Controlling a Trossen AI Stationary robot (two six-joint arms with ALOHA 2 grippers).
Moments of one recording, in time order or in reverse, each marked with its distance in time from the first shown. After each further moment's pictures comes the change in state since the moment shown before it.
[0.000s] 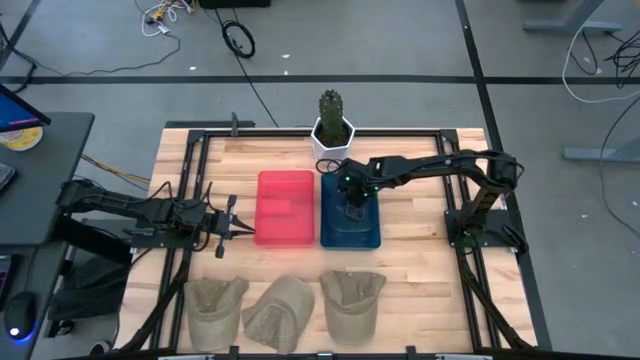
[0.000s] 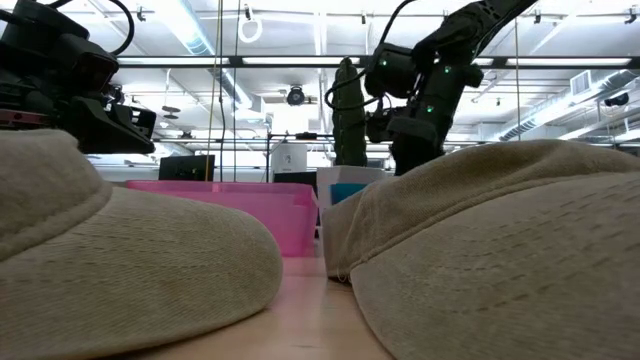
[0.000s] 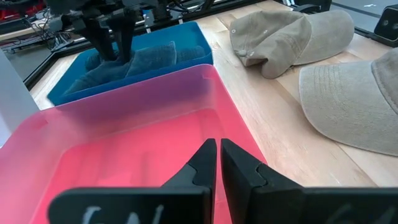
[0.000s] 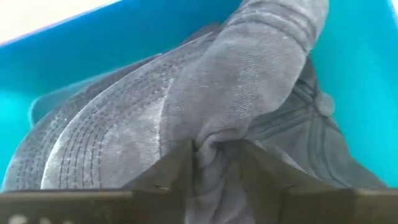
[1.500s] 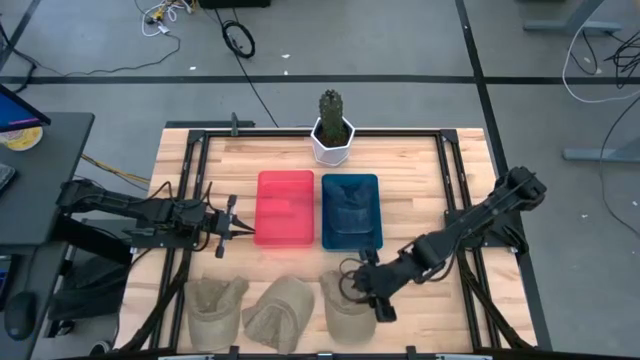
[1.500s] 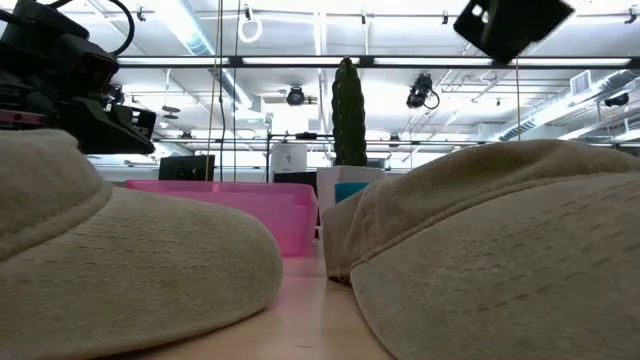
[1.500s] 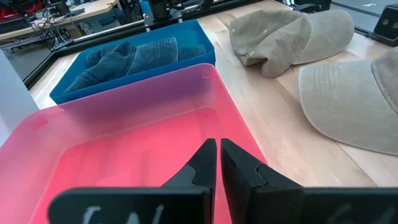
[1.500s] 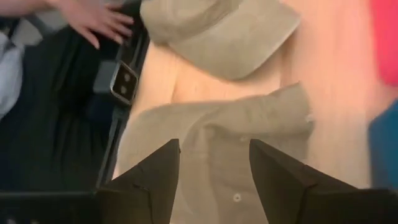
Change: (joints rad) left arm 0.000 0.000 0.000 -0.003 0.000 0.000; right arm 0.777 -0.122 0.017 0.185 0.134 0.286
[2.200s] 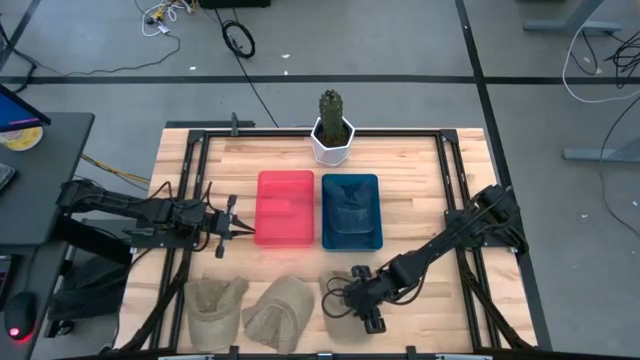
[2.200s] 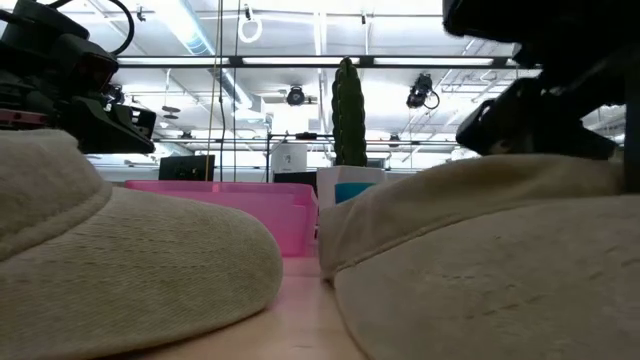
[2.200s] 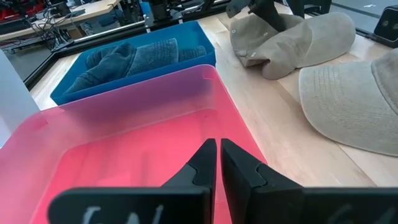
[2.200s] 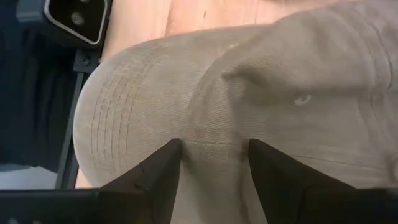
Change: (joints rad) left arm 0.000 0.000 0.000 0.003 0.000 0.000; right arm 0.016 0.268 0.002 0.093 -0.112 0.061
